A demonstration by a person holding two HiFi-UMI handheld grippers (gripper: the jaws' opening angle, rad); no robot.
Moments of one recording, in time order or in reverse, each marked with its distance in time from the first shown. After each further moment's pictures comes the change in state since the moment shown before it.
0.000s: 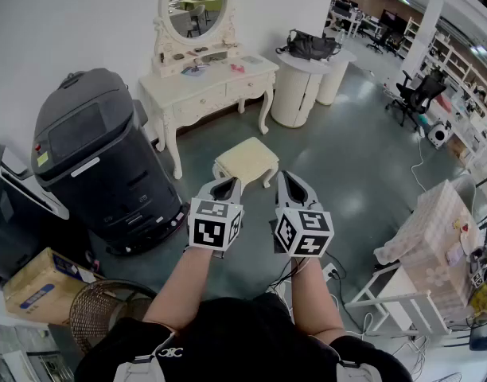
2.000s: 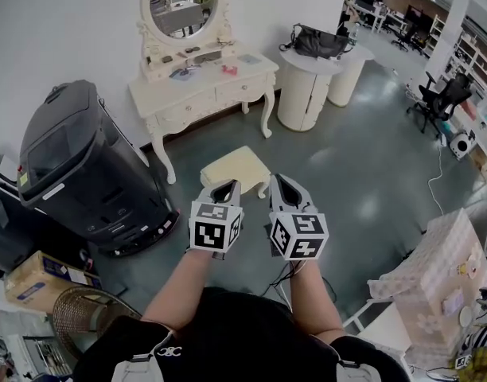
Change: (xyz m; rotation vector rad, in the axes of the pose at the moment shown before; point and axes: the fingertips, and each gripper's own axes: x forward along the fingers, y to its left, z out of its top) left arm 0.213 -0.061 0.041 -0.014 0.064 0.110; right arm 0.108 -0.191 0.005 0.038 0.051 0.142
